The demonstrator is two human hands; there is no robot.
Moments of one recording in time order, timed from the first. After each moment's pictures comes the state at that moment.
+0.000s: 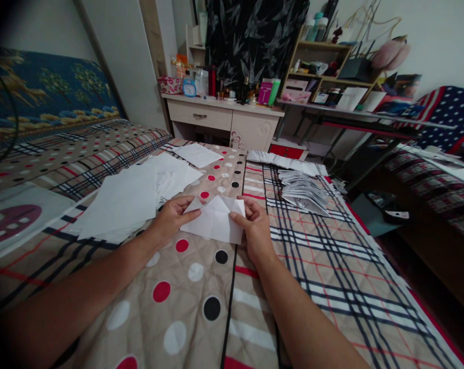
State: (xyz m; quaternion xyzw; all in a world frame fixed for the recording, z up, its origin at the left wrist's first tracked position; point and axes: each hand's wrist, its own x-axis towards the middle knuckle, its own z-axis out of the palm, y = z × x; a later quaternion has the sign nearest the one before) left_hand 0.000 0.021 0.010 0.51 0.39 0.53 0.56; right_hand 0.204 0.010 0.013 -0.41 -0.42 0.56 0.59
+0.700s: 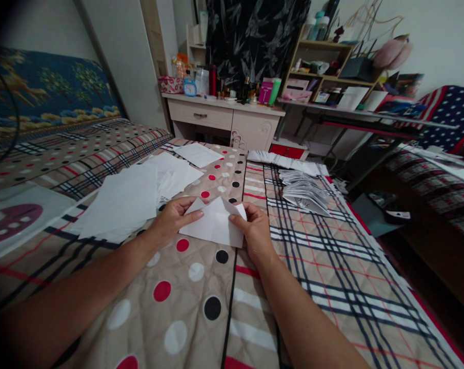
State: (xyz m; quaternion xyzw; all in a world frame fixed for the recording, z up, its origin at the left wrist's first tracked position) left_hand -0.001 0.017 0.010 0.53 0.39 0.50 0.56; right_hand 0.204 0.008 0.010 -0.42 -0.43 0.56 0.57
